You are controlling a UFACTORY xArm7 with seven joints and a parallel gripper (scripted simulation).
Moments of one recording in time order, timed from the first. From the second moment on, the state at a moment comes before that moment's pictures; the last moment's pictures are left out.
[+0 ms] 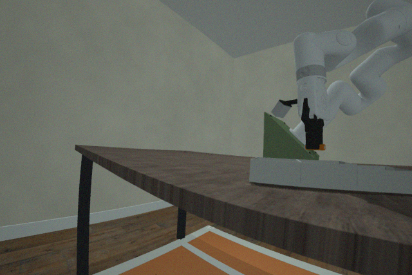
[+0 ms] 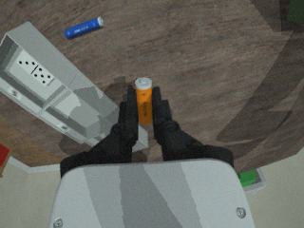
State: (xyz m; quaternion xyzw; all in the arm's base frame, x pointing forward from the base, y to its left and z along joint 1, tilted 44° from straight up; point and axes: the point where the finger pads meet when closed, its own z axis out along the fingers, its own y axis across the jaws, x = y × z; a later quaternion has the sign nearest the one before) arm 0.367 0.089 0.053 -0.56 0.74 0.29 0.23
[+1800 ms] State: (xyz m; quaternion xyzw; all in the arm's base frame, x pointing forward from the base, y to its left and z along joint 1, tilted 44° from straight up) arm 0.471 0.123 0.050 -0.74 0.56 0.22 0.30
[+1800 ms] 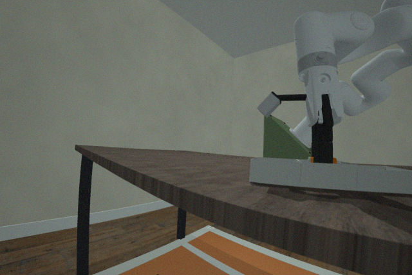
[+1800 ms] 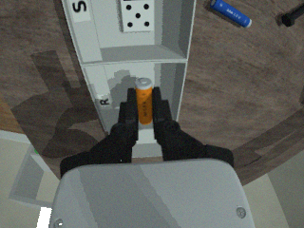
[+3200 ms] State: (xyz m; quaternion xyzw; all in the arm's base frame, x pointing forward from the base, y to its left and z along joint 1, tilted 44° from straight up) arm 0.470 0.133 0.040 -0.74 0.56 0.22 0.30
